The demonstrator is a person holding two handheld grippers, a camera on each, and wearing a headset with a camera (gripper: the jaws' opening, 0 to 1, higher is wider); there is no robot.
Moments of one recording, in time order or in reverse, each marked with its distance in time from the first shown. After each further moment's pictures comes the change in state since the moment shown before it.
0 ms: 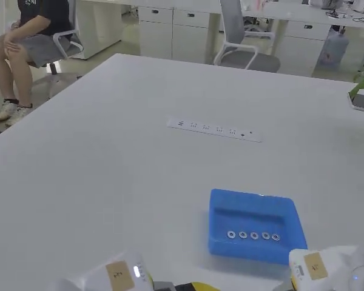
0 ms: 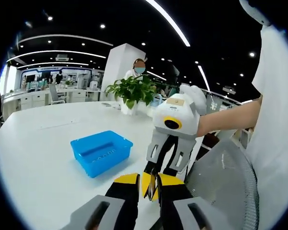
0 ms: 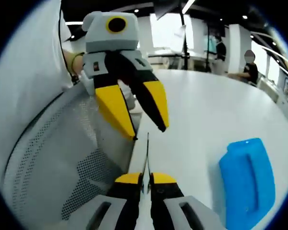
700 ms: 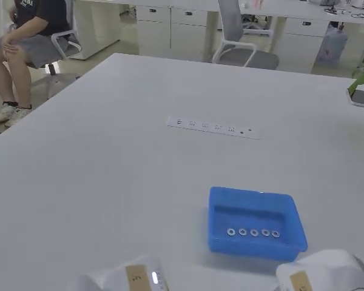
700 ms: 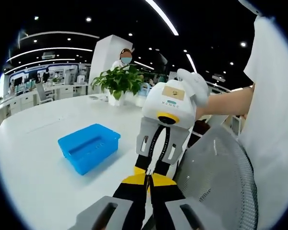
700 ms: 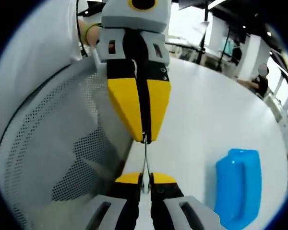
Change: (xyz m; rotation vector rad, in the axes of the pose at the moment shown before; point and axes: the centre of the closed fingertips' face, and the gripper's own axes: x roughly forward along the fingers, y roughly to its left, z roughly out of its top) left arm 0.009 -0.017 -0.014 0.085 0.113 -0.103; right arm -0.002 0.002 -0.016 -0.152 0.152 -0.041
